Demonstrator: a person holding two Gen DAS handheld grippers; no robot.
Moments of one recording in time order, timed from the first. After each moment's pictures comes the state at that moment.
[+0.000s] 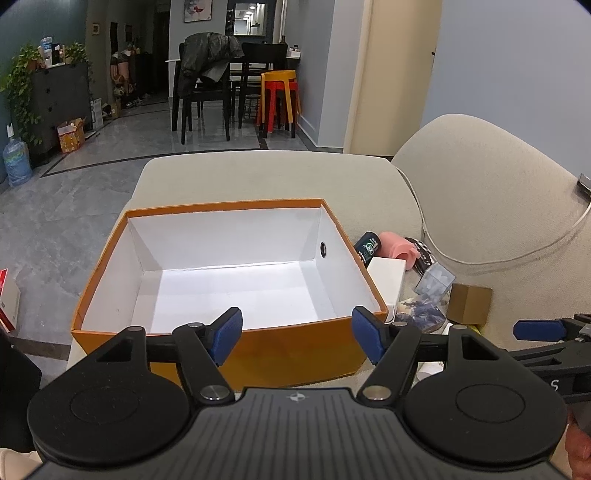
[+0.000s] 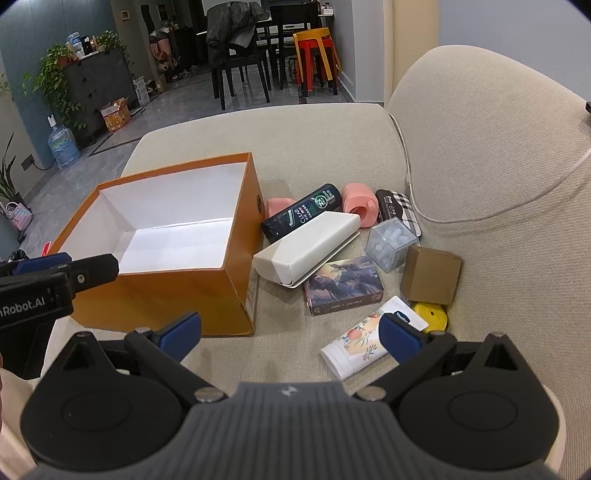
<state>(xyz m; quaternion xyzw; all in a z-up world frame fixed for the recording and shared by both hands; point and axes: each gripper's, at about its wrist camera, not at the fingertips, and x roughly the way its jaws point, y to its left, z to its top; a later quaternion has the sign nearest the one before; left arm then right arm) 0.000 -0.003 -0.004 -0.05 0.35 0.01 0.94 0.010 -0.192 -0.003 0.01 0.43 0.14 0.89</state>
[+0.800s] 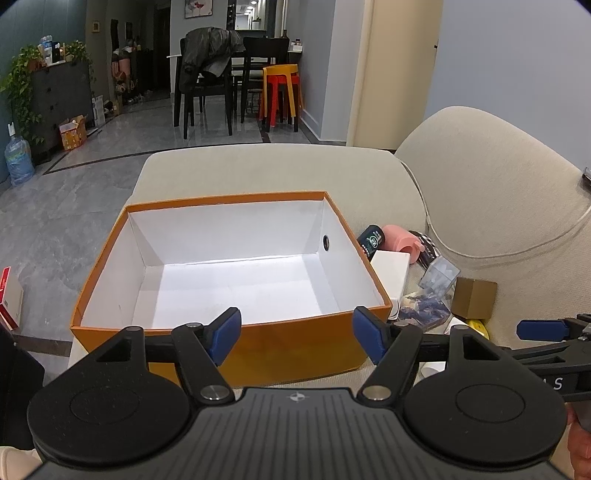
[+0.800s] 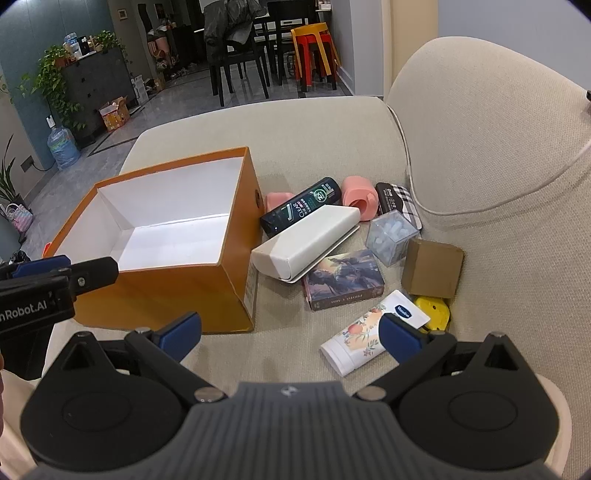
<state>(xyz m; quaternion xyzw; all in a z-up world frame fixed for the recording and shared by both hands) -0.002 0.001 -0.011 -0.04 0.35 0.02 0.93 0.014 -0.195 -0.009 0.02 0.43 0.14 0.89</state>
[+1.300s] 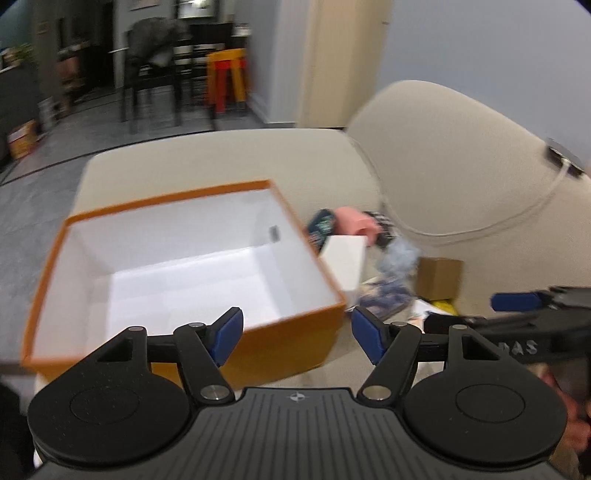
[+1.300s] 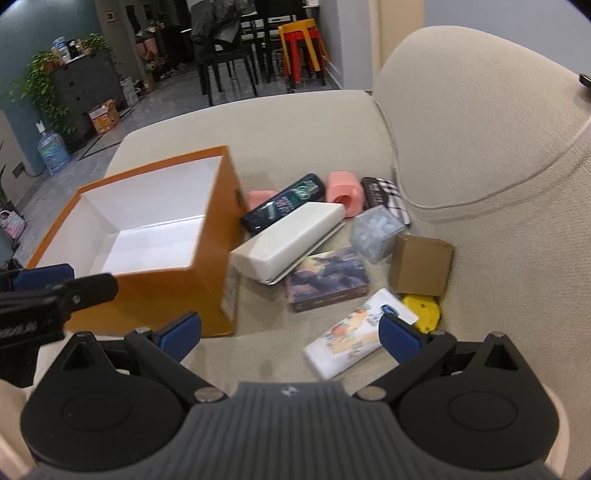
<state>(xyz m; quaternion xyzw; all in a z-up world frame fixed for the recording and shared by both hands) 0.032 -0.022 -0.009 -0.01 0.38 -0.08 0.92 0.032 -0.216 -0.018 0.03 0.44 0.11 0.89</state>
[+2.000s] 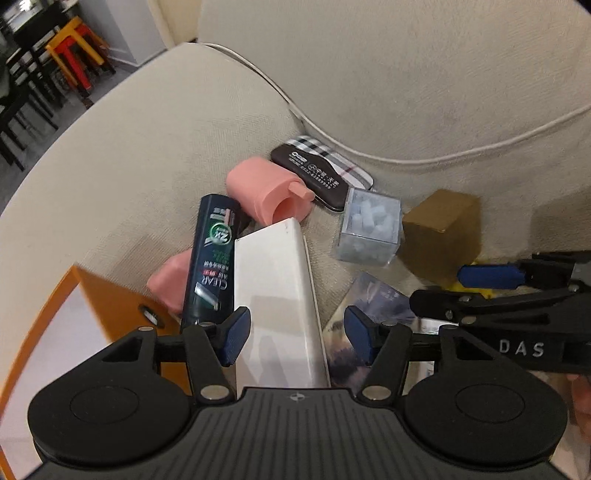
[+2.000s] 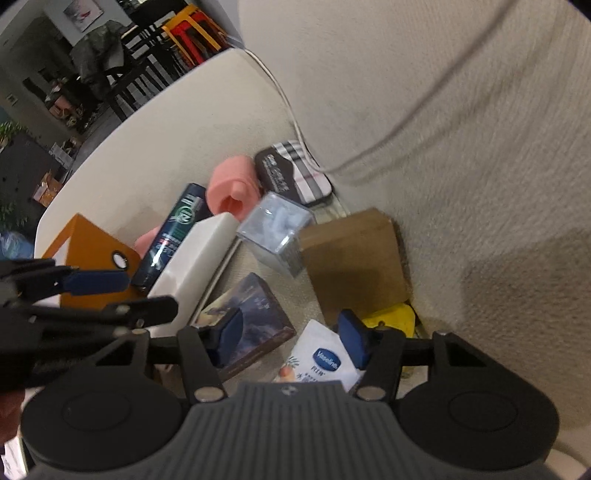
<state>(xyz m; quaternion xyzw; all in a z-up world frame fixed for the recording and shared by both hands) 0.212 -0.144 -0.080 0.22 0.53 -0.21 0.79 0.137 -0.292 -0.105 0.23 0.50 0.03 0.83</state>
